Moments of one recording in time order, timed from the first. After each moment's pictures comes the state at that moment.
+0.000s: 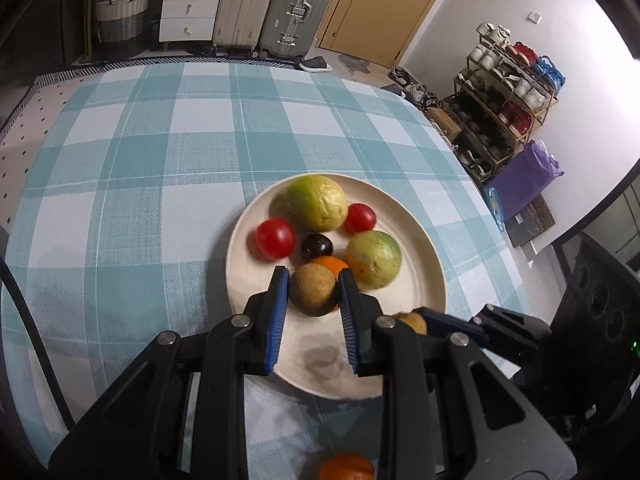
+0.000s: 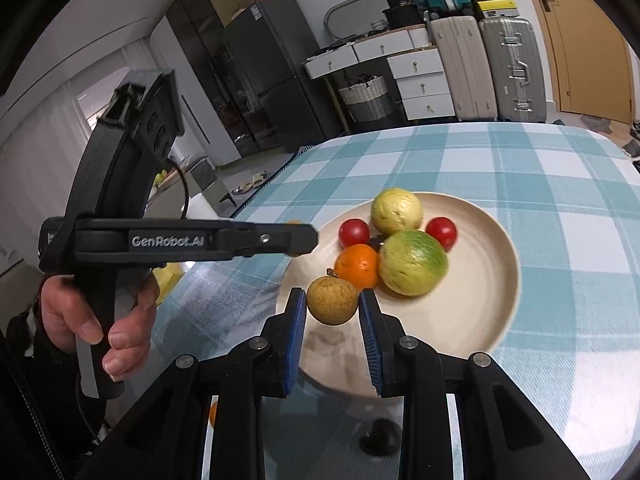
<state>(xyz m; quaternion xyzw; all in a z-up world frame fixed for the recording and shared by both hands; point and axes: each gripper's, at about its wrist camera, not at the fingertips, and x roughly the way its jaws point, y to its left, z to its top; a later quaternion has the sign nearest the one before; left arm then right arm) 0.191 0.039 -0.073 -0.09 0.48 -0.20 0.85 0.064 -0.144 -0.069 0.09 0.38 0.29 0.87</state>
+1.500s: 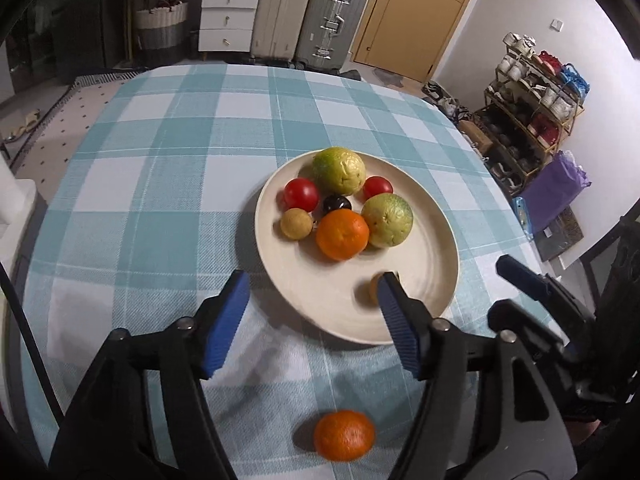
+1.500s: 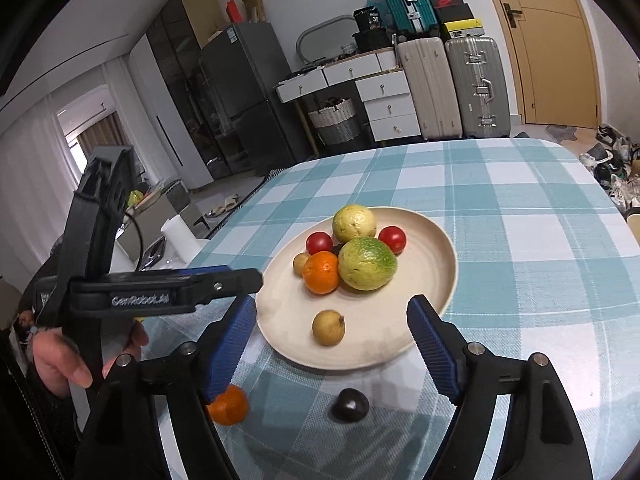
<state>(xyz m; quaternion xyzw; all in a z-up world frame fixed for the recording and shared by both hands) 0.120 0.036 -0.072 -0.07 0.46 -0.12 0.88 0.033 -0.177 -0.055 0.10 0.34 0.23 0.91</state>
